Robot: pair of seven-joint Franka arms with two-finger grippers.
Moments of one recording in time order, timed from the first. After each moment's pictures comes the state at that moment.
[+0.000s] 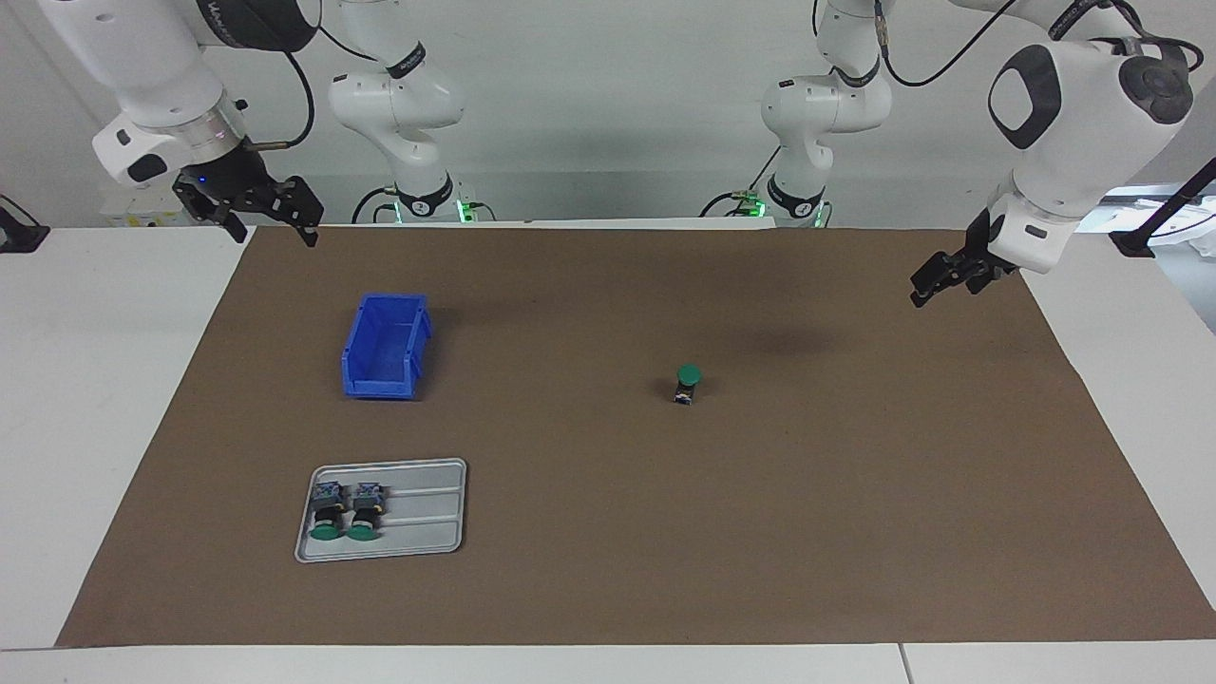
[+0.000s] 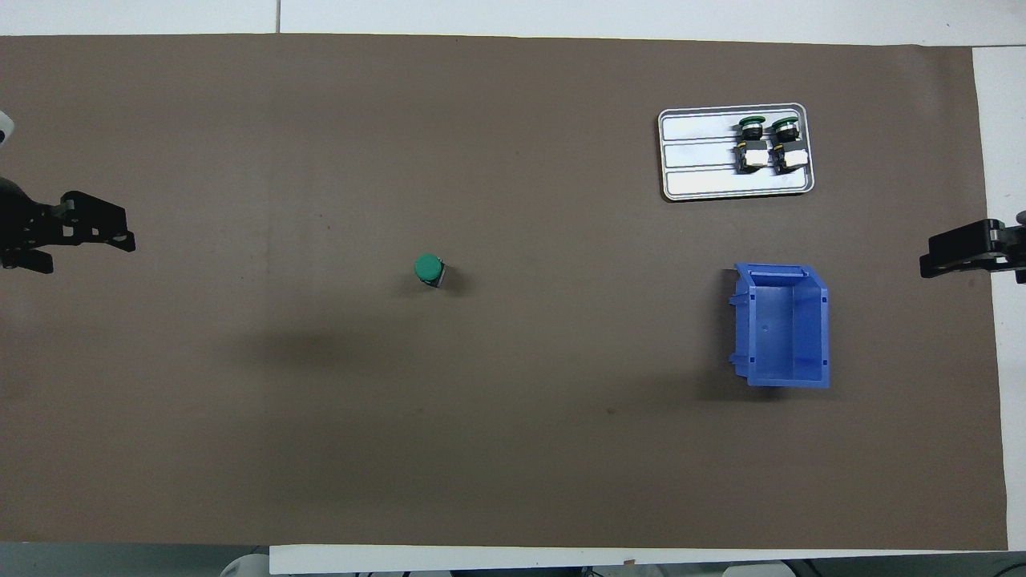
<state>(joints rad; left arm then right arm) -0.05 -0.06 -0.01 -1.79 -0.04 1.60 -0.19 0.05 -0.11 -0.11 -1.70 -0.02 1.49 0.03</state>
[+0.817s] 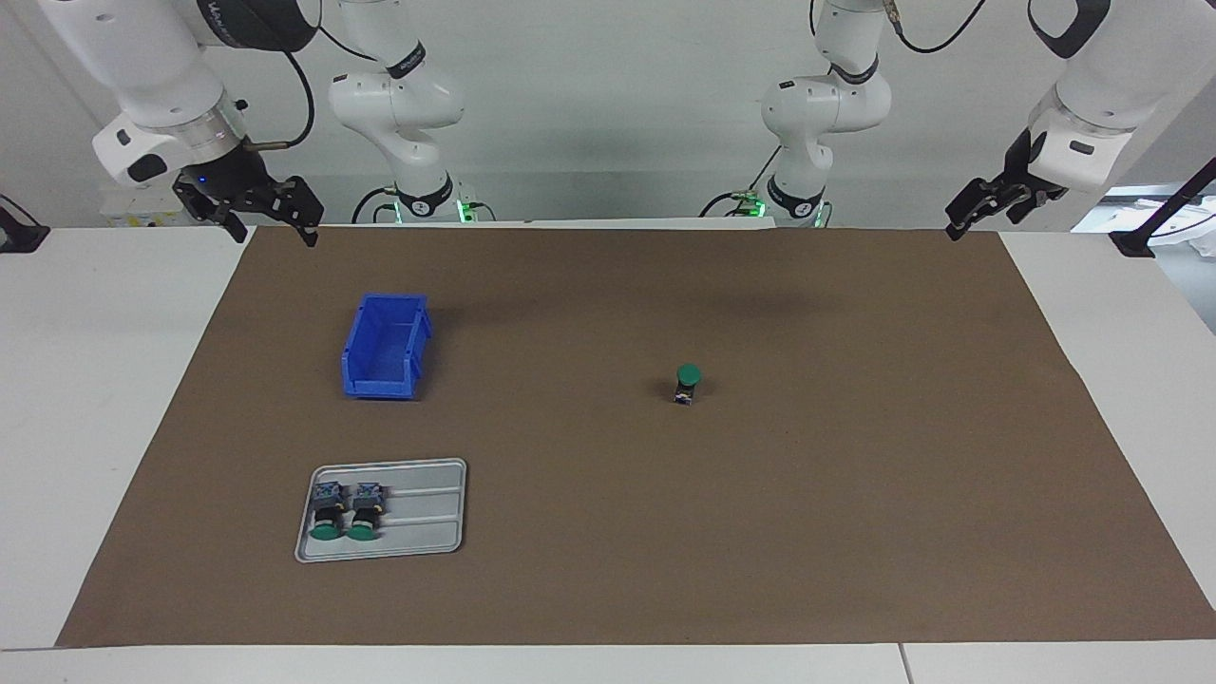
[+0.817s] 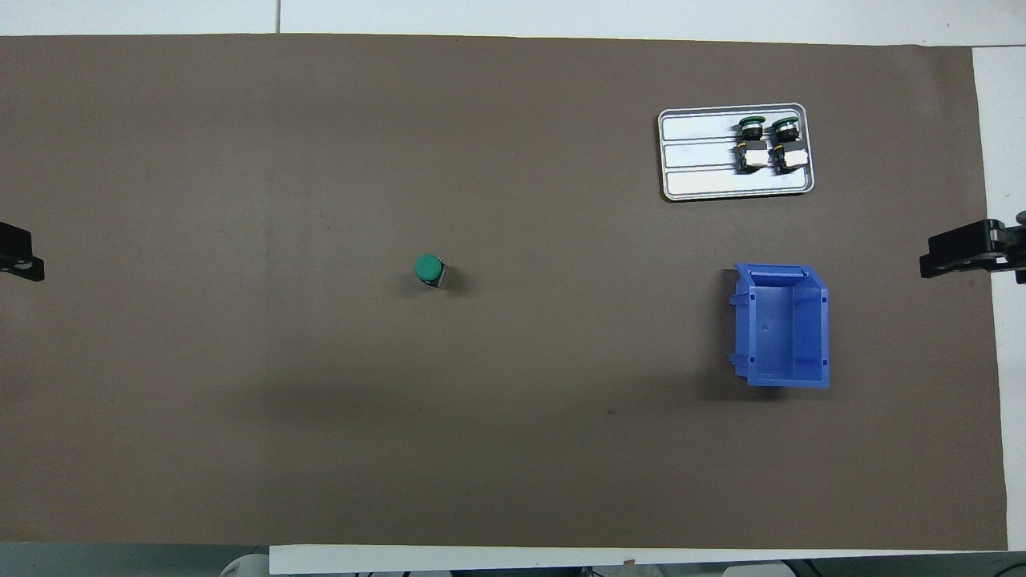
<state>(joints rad) 0.03 -0.09 -0.06 -1.62 0.04 1.39 -0.18 0.05 -0.11 -0.11 -1.70 -0.02 1.49 0.03</state>
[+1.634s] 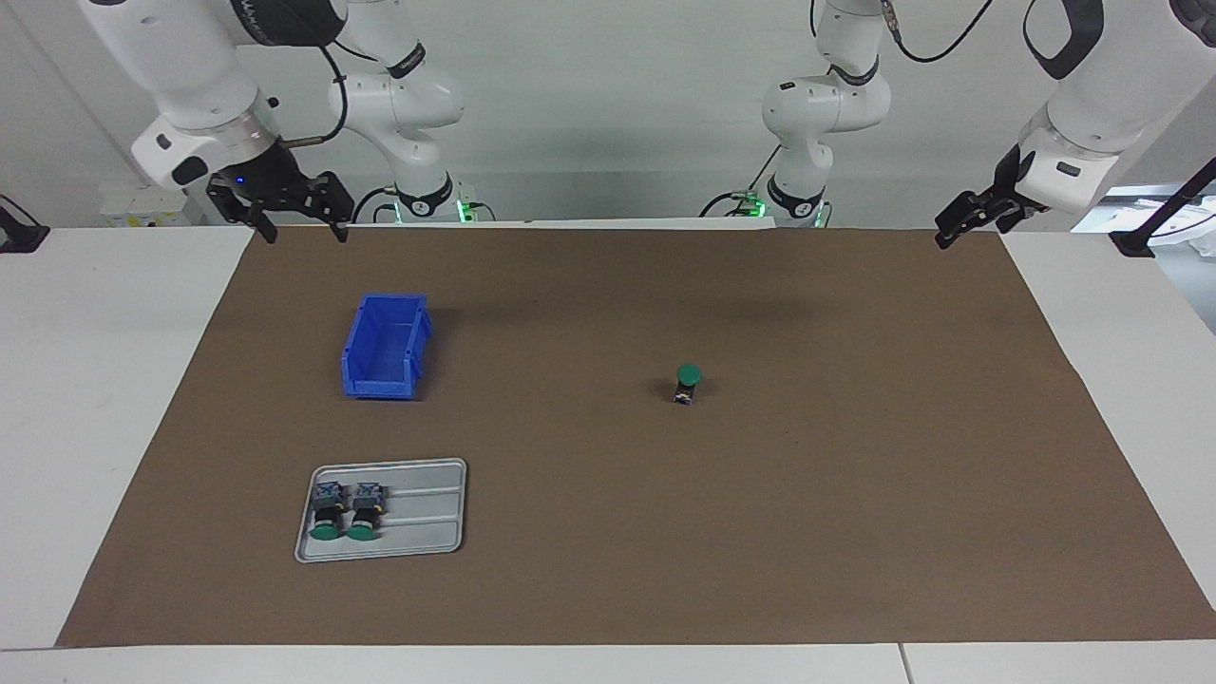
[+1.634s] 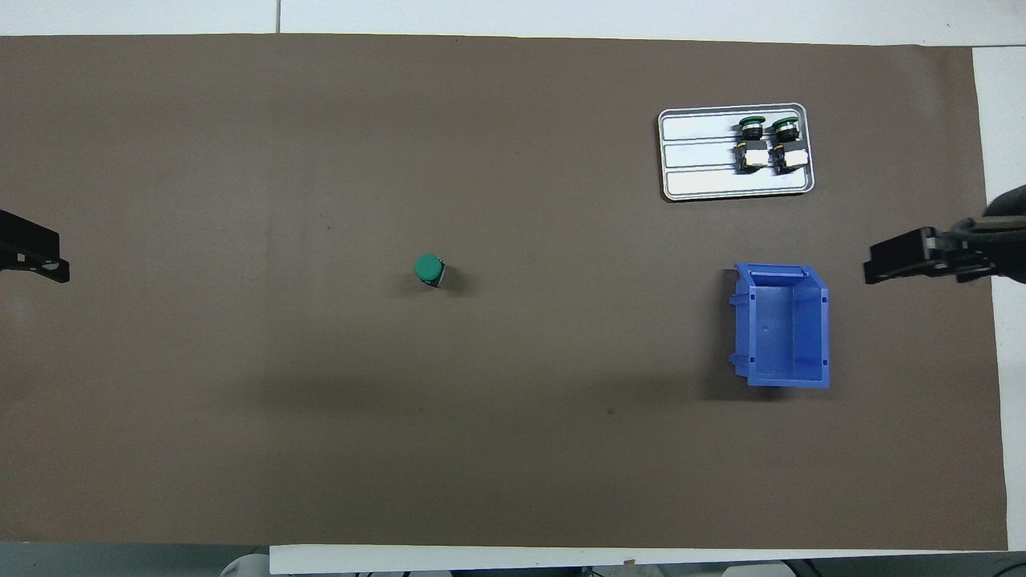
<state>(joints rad) 0.03 -0.06 -0.08 -1.63 0.03 1.37 -0.18 0.17 -0.11 -0.07 -1.70 0.07 1.52 0.11</state>
